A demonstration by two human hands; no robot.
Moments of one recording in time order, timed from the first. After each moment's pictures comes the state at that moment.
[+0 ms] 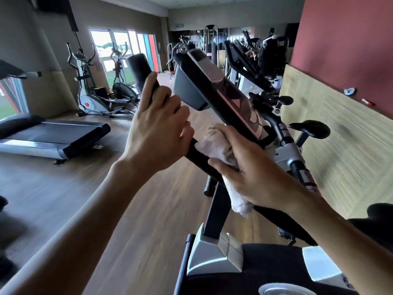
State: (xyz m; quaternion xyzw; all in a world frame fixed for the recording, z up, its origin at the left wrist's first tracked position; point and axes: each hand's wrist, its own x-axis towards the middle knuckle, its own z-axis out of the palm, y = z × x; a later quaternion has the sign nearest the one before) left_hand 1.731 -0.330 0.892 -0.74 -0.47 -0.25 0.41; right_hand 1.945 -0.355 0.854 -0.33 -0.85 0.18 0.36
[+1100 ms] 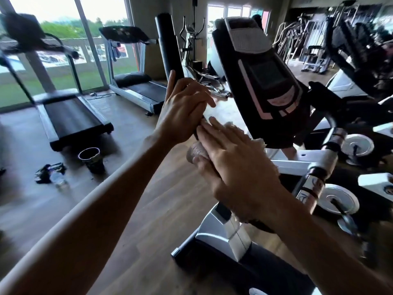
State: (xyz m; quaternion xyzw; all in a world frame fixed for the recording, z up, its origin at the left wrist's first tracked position) left_hand 1.800 -0.344 0.829 -0.64 -0.60 -0.38 0.29; right_hand 2.020 -0.362 0.828 -0.17 -0.96 0.00 0.23
